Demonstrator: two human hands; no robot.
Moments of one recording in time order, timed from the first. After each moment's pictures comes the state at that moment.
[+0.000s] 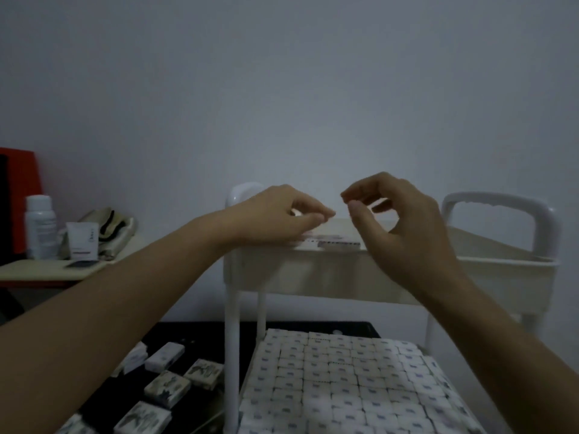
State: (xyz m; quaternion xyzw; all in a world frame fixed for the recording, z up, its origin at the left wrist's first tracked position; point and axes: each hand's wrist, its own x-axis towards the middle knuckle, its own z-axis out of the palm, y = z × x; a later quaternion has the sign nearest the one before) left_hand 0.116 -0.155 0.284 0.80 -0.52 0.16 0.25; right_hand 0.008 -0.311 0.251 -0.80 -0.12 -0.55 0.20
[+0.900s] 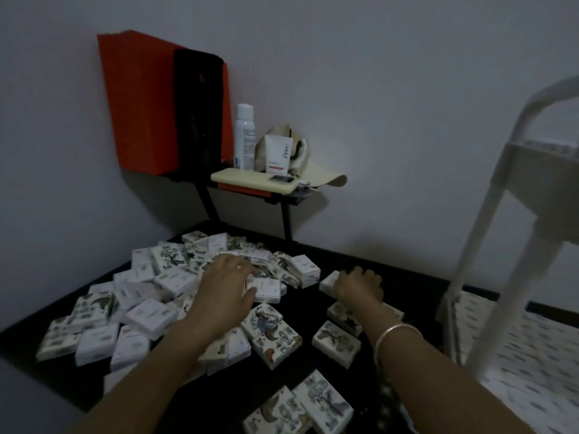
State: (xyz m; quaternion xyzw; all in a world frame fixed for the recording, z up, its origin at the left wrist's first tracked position) left_hand 0.230 0.168 0.008 0.95 -0.15 0.21 0.17; right_hand 0.299 -0.083 -0.004 -0.96 0.16 -0.04 0.22
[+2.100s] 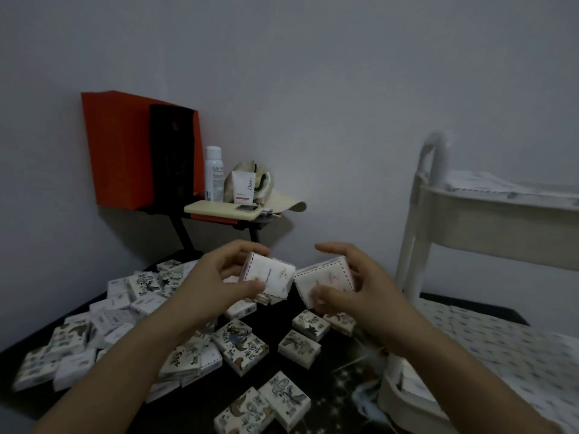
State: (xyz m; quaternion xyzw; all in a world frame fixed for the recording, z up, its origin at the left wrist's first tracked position) left_hand 0.128 0.115 0.115 0.78 -0.19 0.09 0.59; right_hand 0.093 -0.116 0.128 -0.79 -0.16 -0.09 0.58
